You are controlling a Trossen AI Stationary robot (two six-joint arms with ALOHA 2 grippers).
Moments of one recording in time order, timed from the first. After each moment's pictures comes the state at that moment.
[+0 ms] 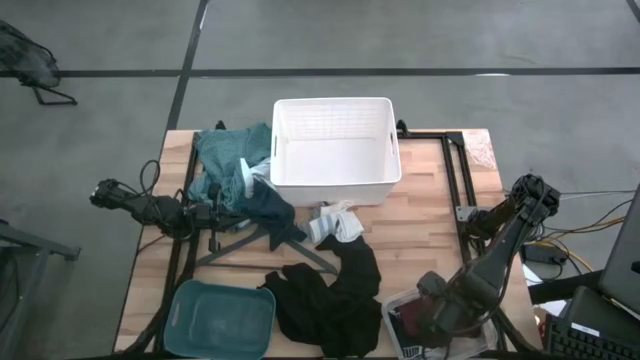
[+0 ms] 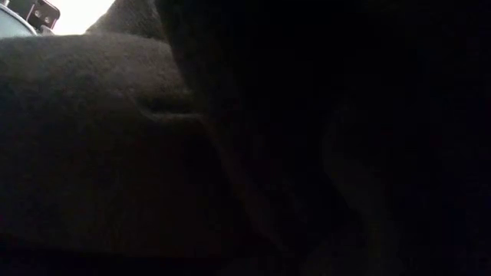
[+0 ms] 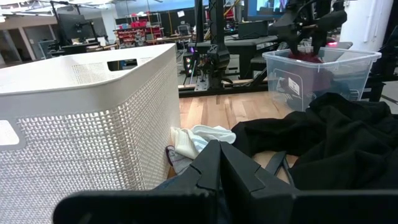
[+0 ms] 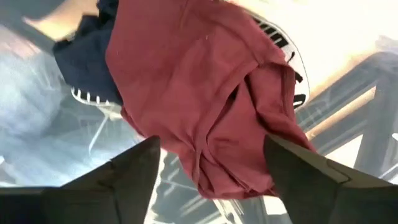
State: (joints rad) left arm -0.37 0.04 0.11 -0.17 -0.44 0.07; right arm 0.86 1.60 1.38 -1.22 -0.26 1.80
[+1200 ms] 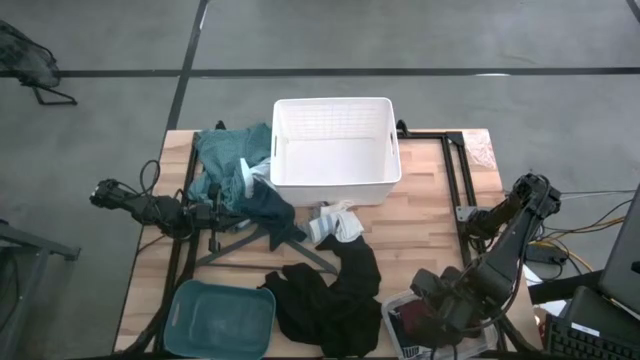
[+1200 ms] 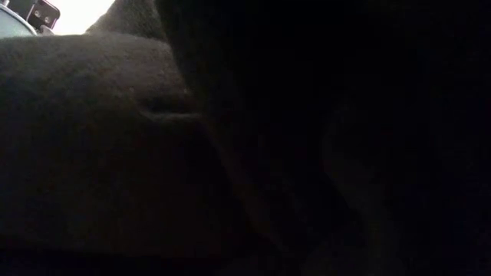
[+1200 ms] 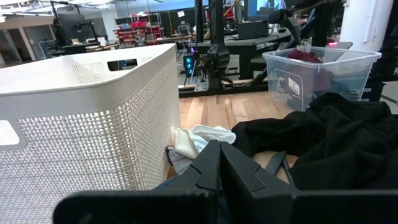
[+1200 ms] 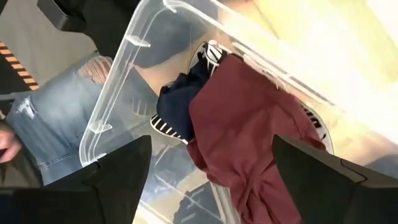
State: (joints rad) left arm -0.37 0.04 0.11 -0.17 -0.44 0.07; right arm 0.86 1.59 1.54 -1.23 0.04 1.60
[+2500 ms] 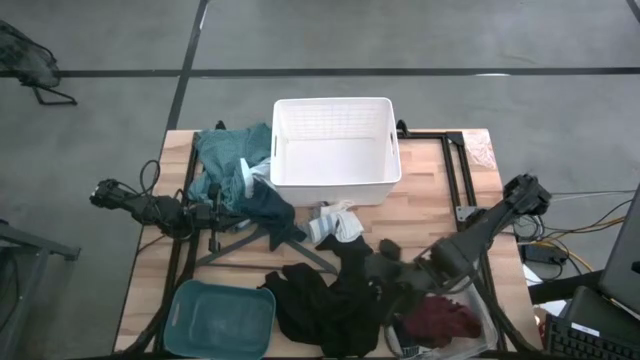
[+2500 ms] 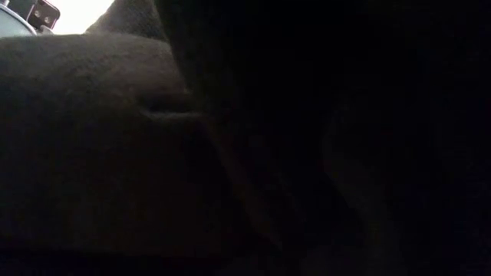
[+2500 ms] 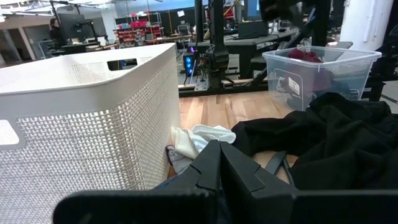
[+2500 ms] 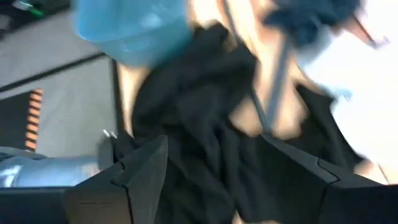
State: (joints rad) left arm -0.37 0.04 0.11 -0.17 -0.44 0.07; right arm 0.62 1.64 1.54 -0.78 0.37 0.81
